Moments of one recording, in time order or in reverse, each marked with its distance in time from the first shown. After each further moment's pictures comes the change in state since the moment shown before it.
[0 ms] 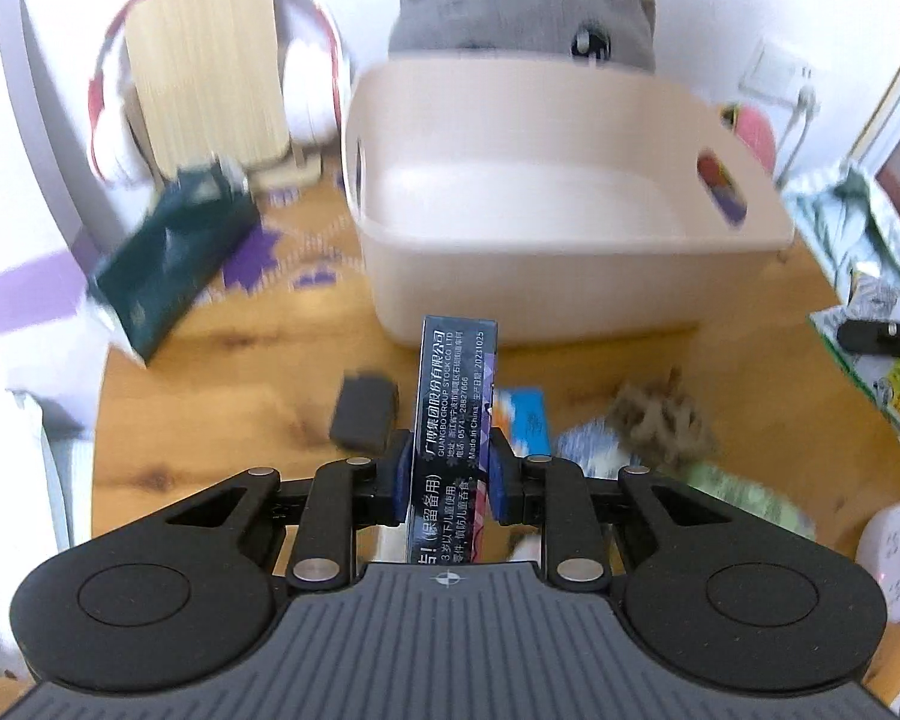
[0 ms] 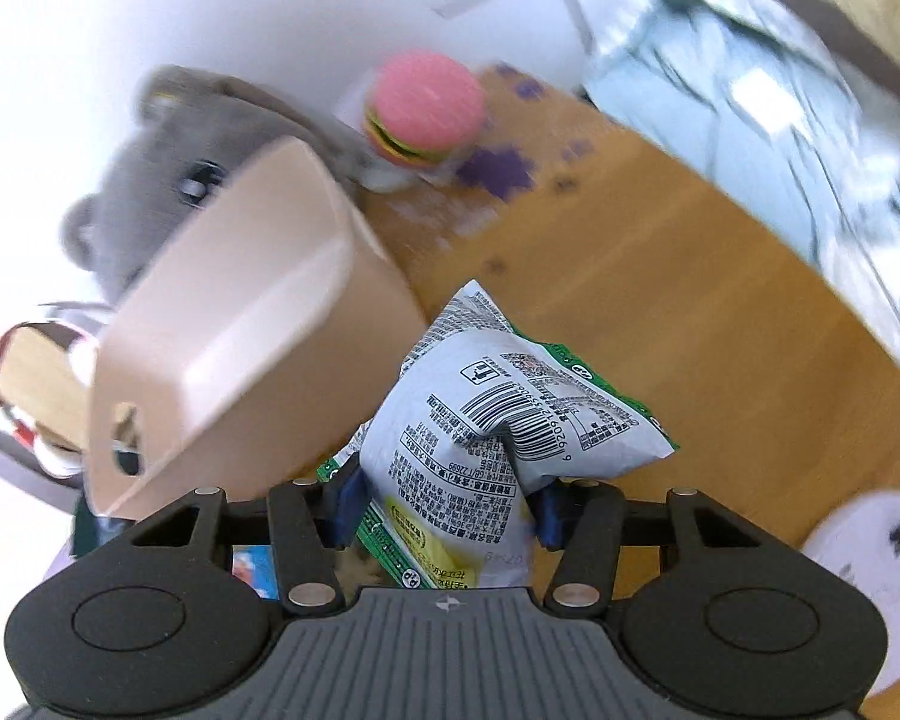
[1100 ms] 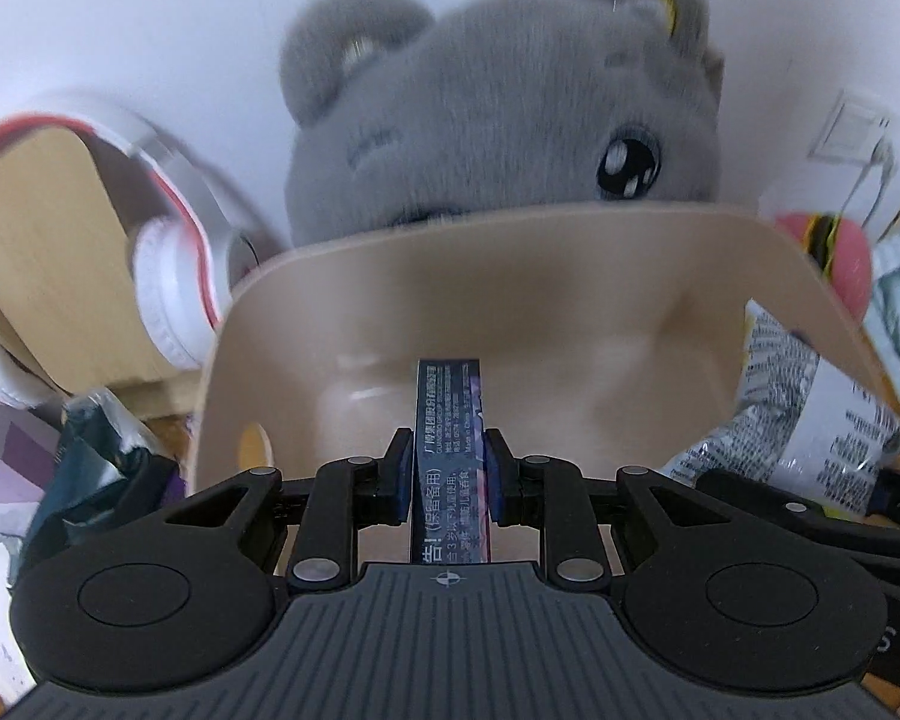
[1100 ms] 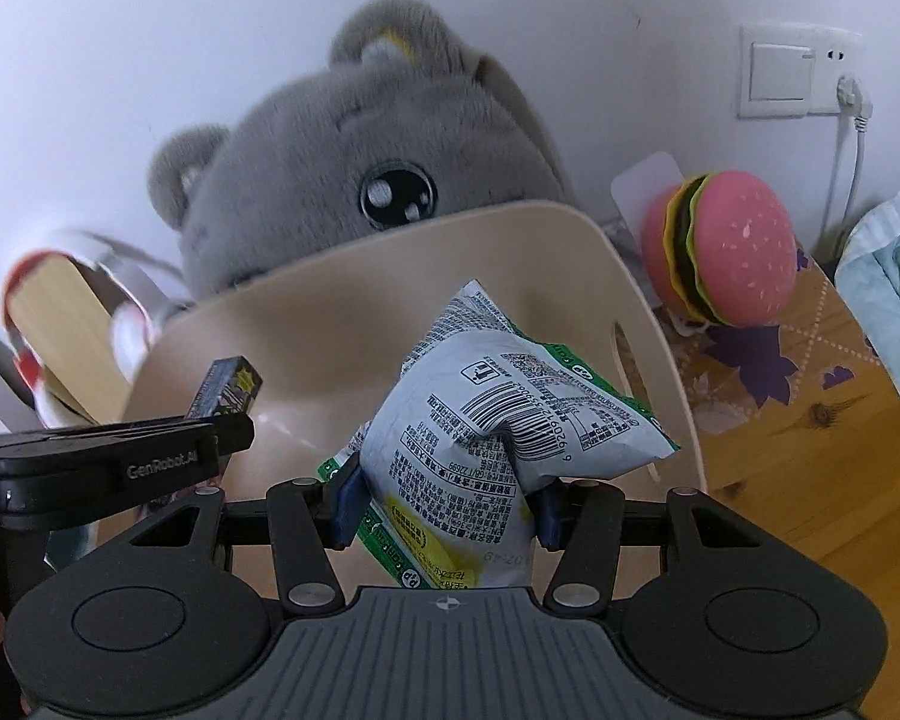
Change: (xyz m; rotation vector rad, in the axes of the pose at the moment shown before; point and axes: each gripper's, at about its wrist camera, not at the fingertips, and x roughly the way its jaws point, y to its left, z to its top) left arm 0.135 -0.028 0.155 0.049 0.023 0.063; right arm 0.111 0.134 0.062 -0.380 -0.023 0.024
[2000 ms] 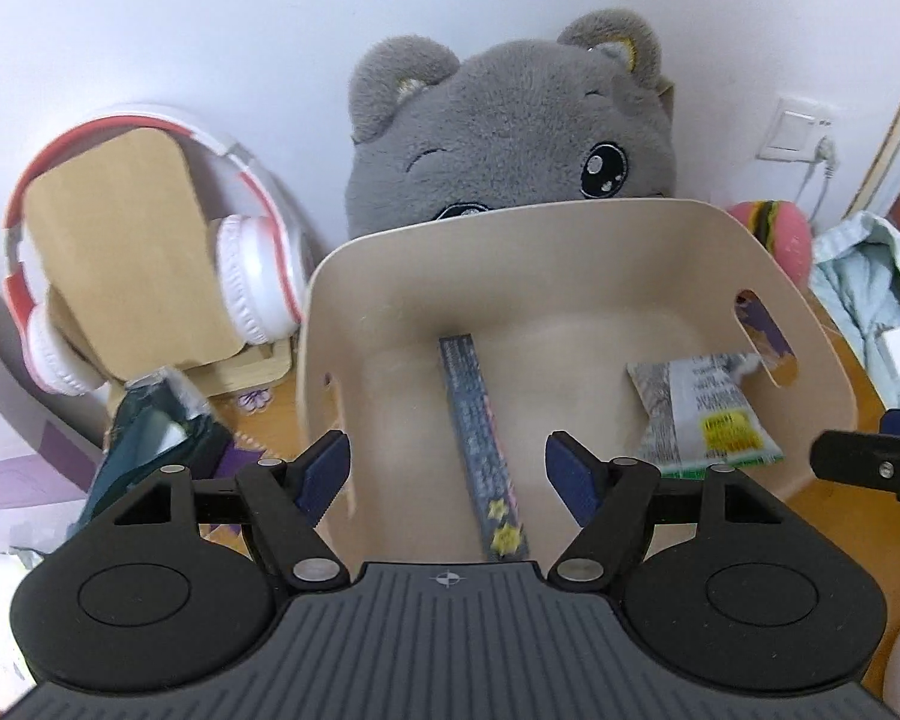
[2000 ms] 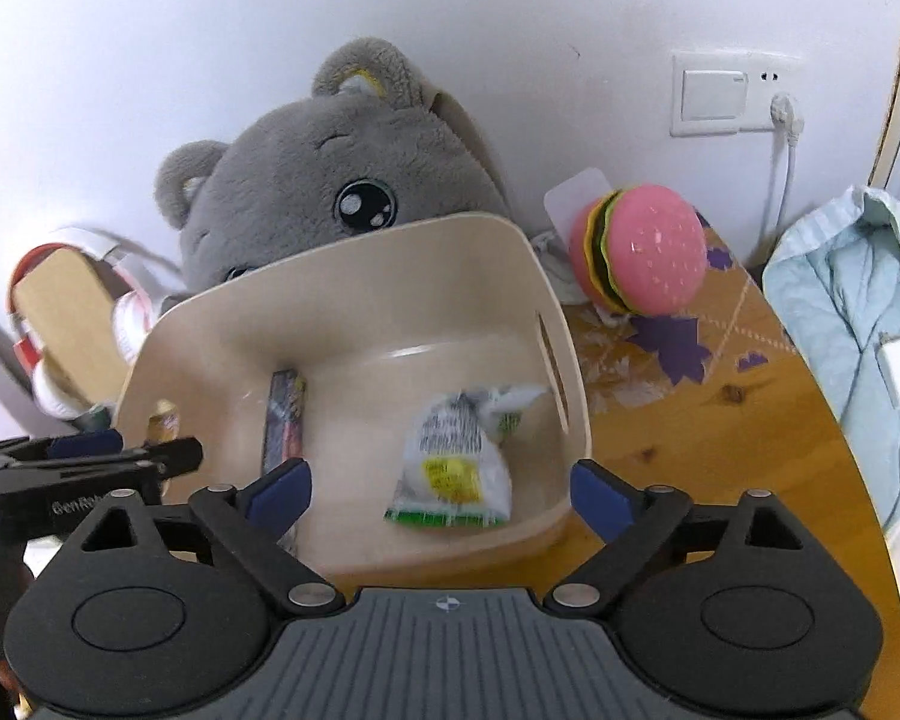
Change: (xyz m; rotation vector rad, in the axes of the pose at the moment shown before) left arm -0.080 0.036 -0.035 0.033 -0.085 -0.055; right arm -0.066 -0.007 -0.017 -0.001 -0.003 -0.049
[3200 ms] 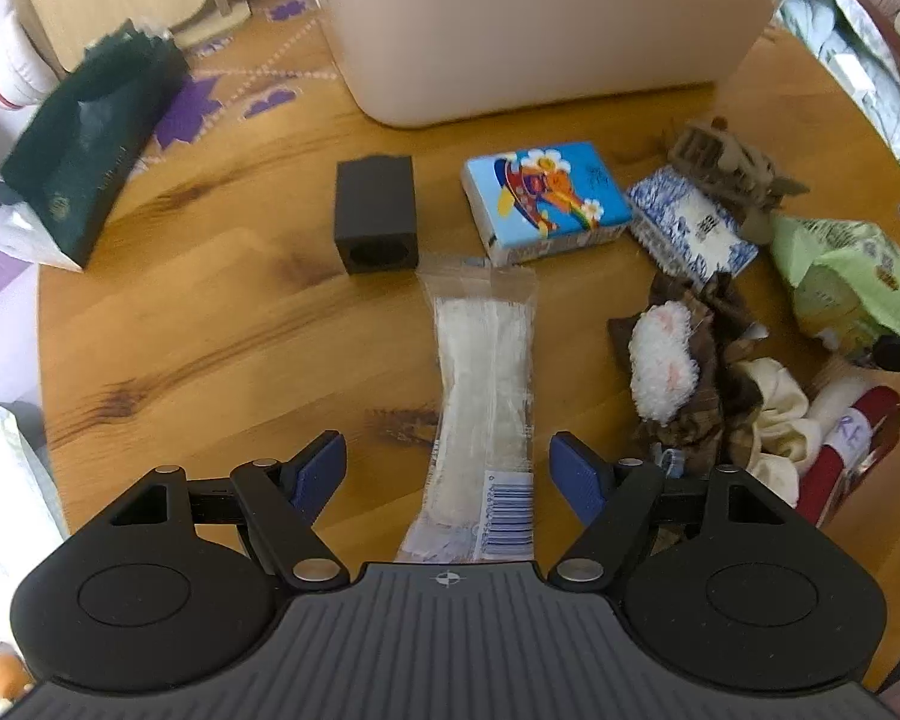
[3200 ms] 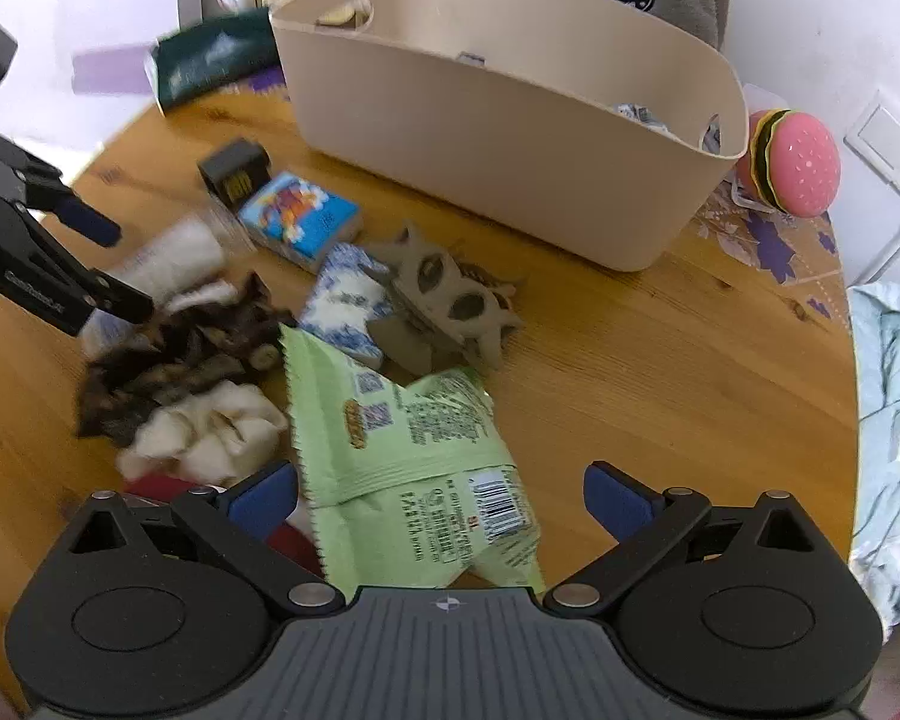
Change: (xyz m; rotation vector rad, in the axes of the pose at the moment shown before) left arm 0.008 0.016 -0.197 0.130 0.322 -0.100; right arm -0.015 0.020 -0.169 -0.664 0.216 -0.032
